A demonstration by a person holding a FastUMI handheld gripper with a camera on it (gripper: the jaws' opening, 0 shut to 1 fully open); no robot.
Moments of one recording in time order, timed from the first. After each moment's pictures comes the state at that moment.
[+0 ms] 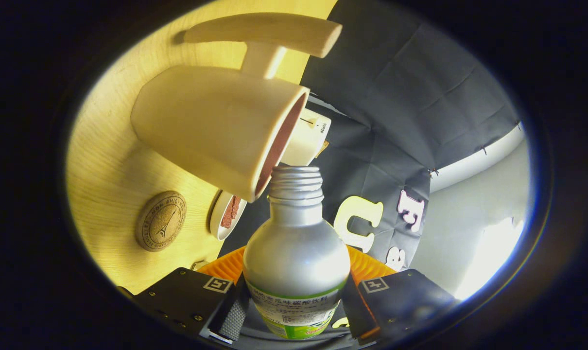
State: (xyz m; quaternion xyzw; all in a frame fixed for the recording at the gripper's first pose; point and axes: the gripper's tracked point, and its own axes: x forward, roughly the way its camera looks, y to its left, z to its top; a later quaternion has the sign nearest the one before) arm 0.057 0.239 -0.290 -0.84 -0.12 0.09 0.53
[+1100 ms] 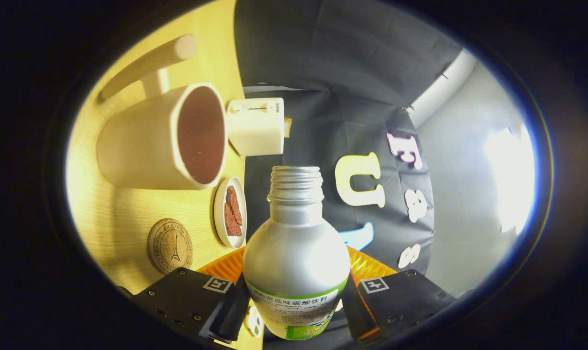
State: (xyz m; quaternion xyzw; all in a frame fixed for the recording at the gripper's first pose) arm 0.062 0.197 -0.273 -0.68 -0.08 0.05 0.72
